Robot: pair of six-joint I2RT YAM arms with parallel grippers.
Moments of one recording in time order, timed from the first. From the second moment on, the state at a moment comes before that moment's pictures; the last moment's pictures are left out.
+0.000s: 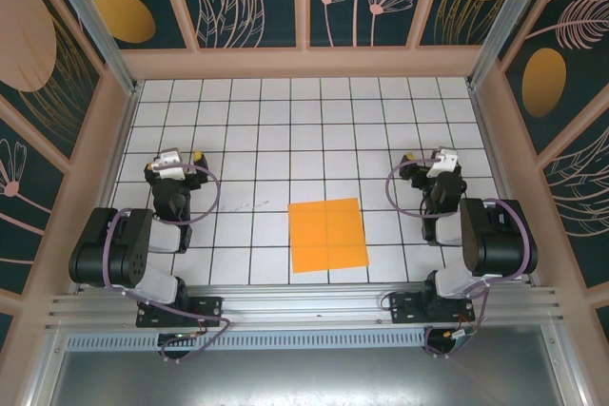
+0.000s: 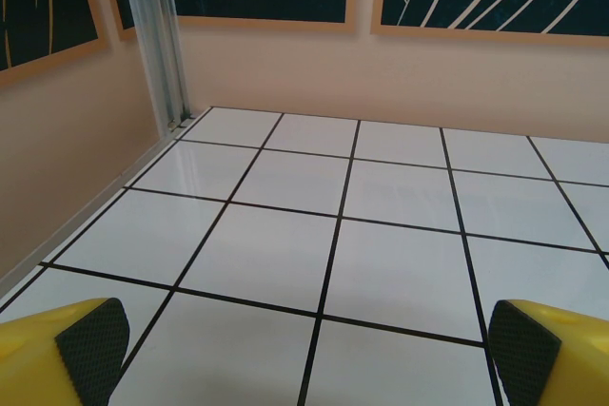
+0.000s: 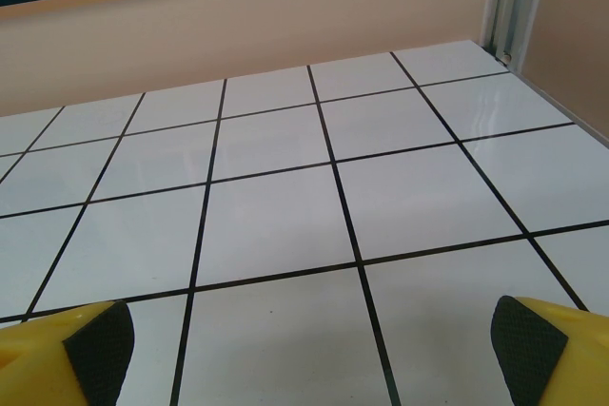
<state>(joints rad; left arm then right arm) -0.04 1.52 0.21 1.20 -0.22 -0.06 -0.03 1.54 0.23 1.11 0.01 0.12</state>
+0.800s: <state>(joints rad) -0.04 1.12 0.33 0.77 -0.26 -0.21 -0.04 1.22 0.44 0.61 -0.06 0.22</state>
